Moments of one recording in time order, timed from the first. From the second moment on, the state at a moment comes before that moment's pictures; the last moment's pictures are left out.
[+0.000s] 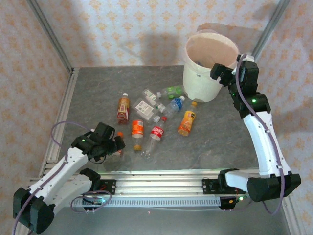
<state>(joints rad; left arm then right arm) -0.40 0.86 0.58 -0.95 -0.03 -0.90 0.13 1.20 1.41 -0.59 0.15 0.36</state>
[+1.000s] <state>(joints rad) -0.56 0.93 0.43 -0.75 -0.08 -0.77 0.13 1.11 1.32 -0.54 0.02 0.36</state>
